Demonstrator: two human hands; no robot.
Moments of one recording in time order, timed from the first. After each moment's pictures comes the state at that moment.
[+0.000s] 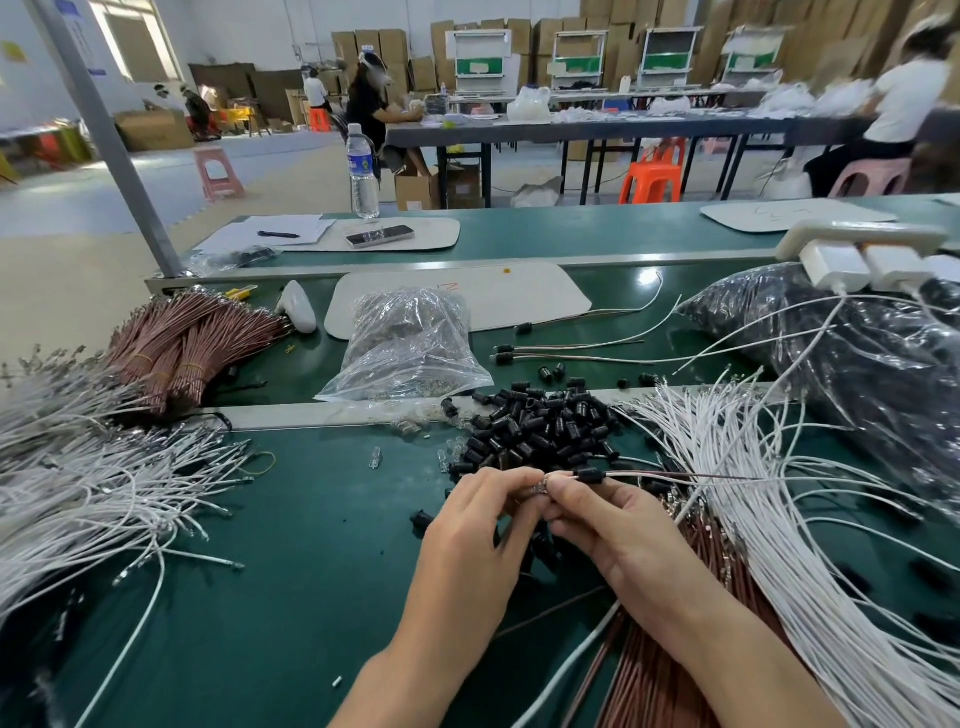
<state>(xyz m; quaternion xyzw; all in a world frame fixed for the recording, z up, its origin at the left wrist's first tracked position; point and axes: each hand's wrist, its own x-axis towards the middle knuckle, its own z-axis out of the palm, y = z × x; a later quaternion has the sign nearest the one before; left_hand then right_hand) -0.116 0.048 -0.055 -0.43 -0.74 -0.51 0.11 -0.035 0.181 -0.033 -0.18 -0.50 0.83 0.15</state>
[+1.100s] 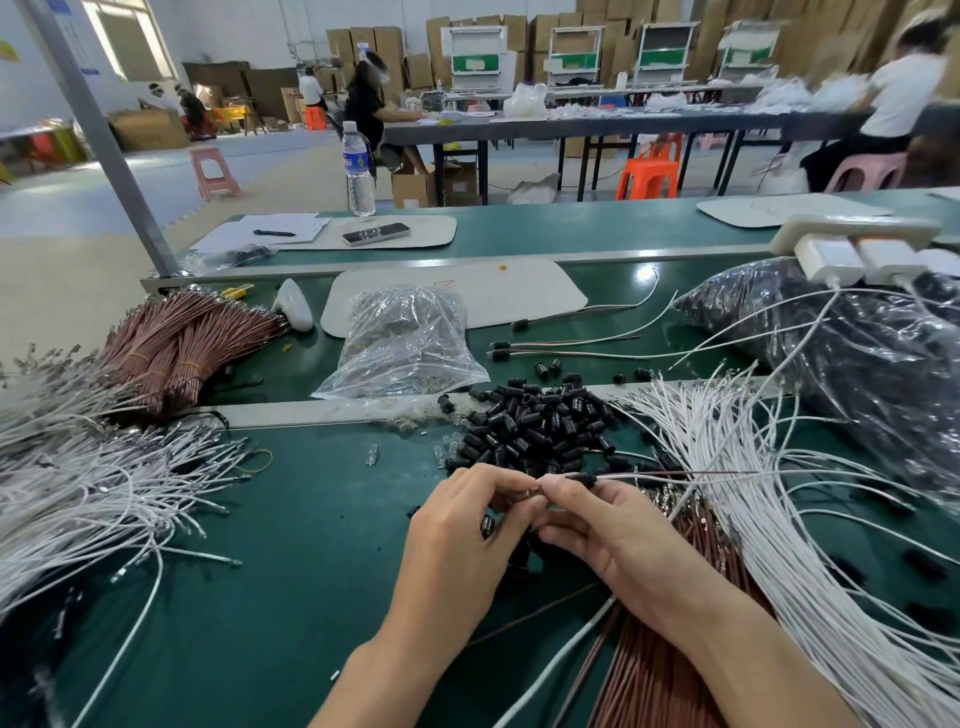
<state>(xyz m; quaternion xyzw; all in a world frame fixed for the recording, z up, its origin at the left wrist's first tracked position) -0.120 0.042 -0.052 -0.42 -0.75 -0.50 0.09 -0.034 0.183 -0.032 -0.17 -0.50 0.84 0.09</state>
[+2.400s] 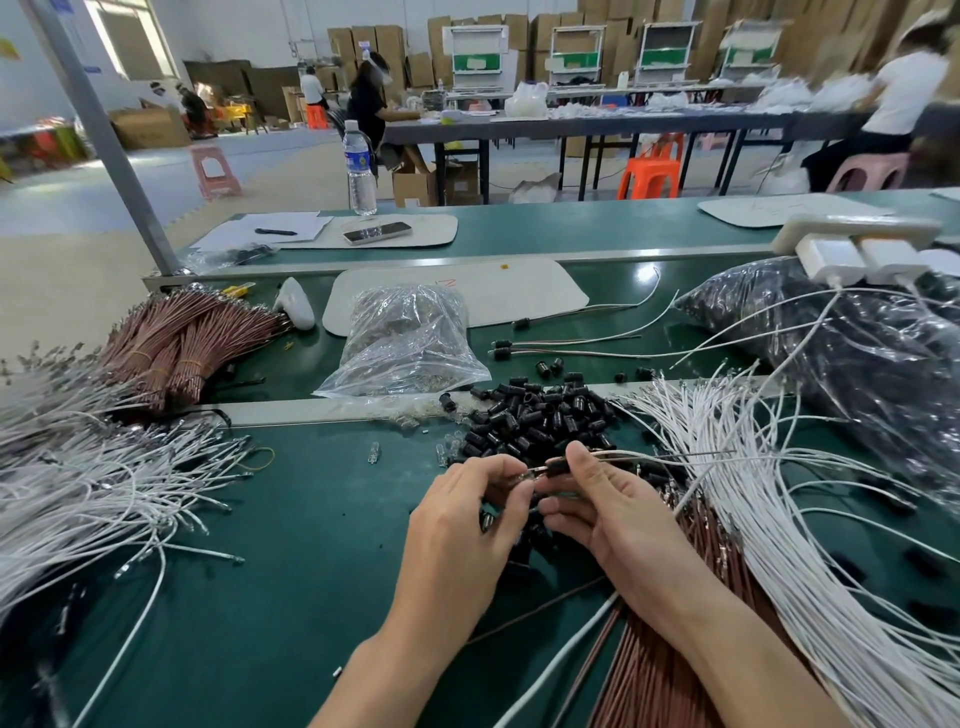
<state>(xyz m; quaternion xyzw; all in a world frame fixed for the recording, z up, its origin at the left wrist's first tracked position) -0.119 0.046 -0.052 -0.39 -0.76 -0.50 0.12 -0.038 0.181 -0.030 -0.20 -0.48 0.84 0.17</state>
